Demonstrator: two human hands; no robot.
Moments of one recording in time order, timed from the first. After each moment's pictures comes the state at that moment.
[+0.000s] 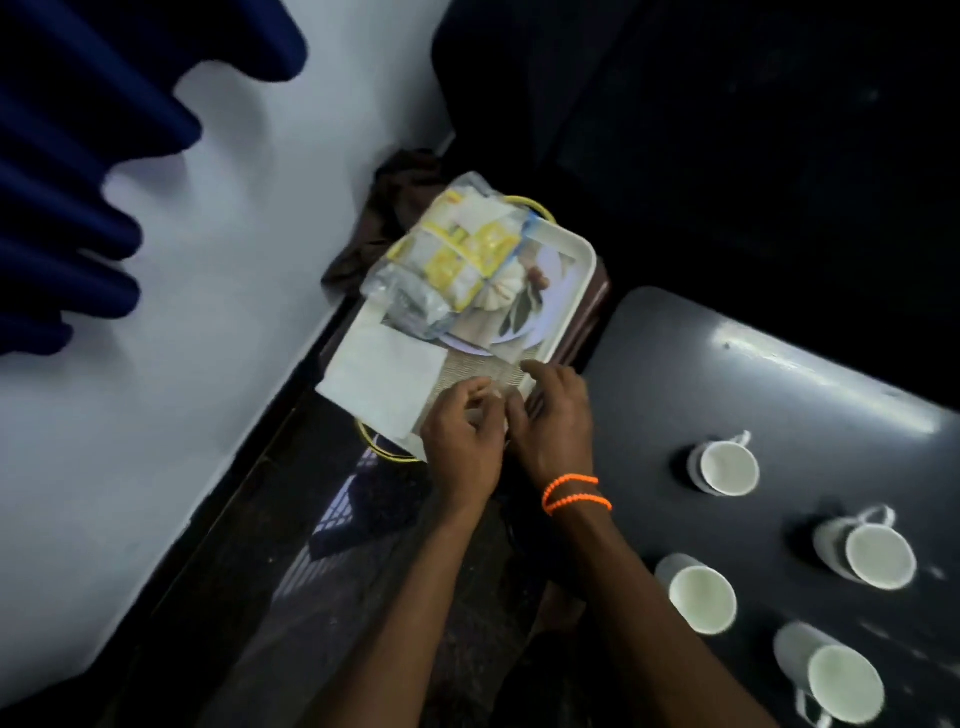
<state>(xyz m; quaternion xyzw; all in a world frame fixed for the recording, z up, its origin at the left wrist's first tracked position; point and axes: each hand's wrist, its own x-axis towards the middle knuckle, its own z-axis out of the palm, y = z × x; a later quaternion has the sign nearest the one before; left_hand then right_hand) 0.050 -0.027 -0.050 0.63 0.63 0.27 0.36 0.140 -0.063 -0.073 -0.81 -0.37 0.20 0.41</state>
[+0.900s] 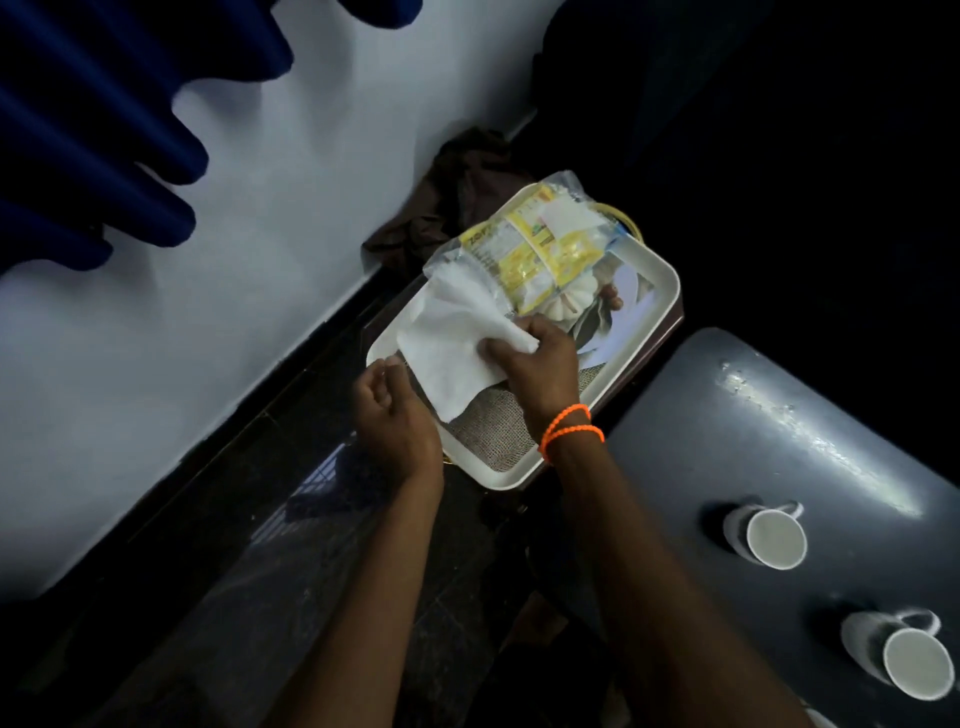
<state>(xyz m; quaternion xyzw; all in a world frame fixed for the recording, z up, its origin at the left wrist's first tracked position) -0.019 0.044 -0.066 0.28 0.75 0.47 0.36 0.112 0.053 -0.062 -0.69 -0.23 0.48 0.50</state>
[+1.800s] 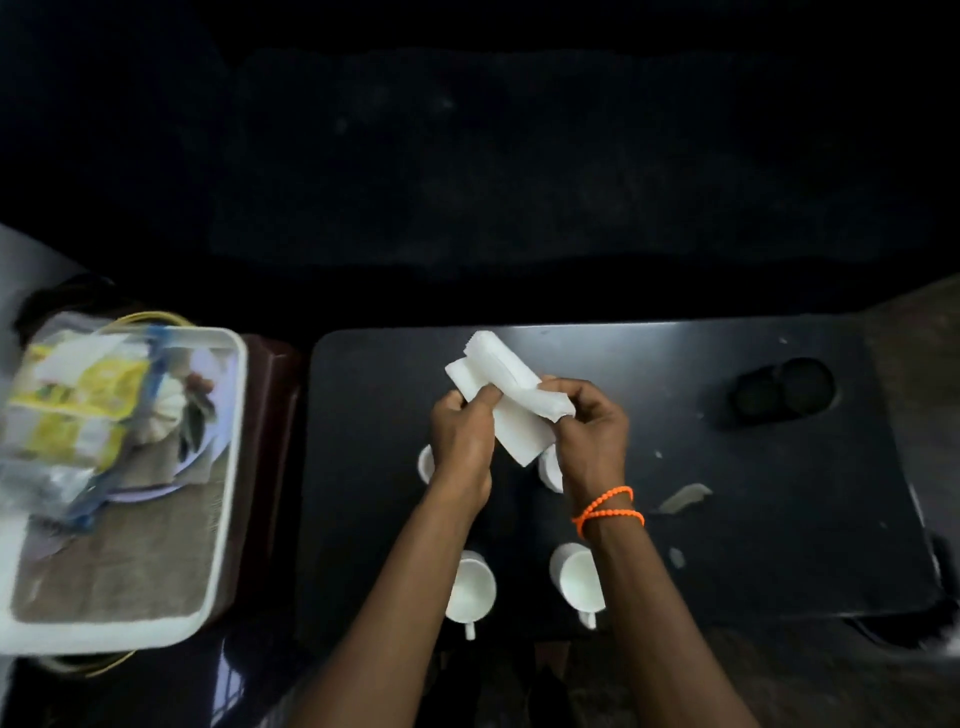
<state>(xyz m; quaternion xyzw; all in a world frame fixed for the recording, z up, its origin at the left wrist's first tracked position) 0.318 -0.173 -0.037 0.43 0.53 0.04 0.73 0.366 -0.280 -0.040 -0.72 0.12 0.18 0.66</state>
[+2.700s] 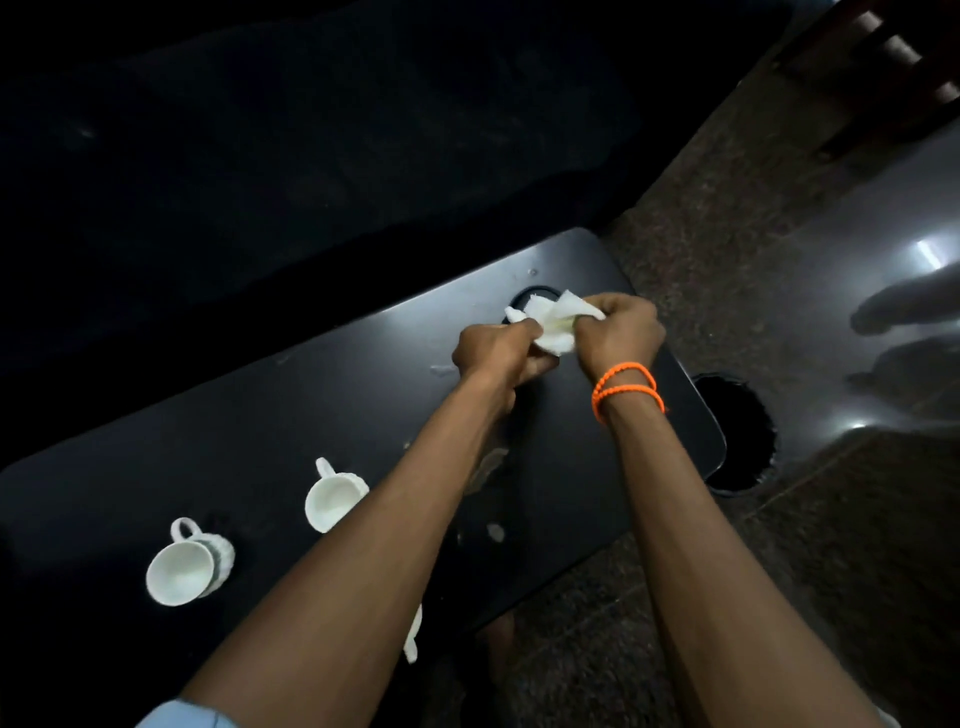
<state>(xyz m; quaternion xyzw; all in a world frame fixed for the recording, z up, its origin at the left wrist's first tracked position) 0.523 -0.447 -0.047 0.50 0.42 -0.19 0.73 0.531 -0.549 -0.017 -0.87 0.29 -0.01 0.40</state>
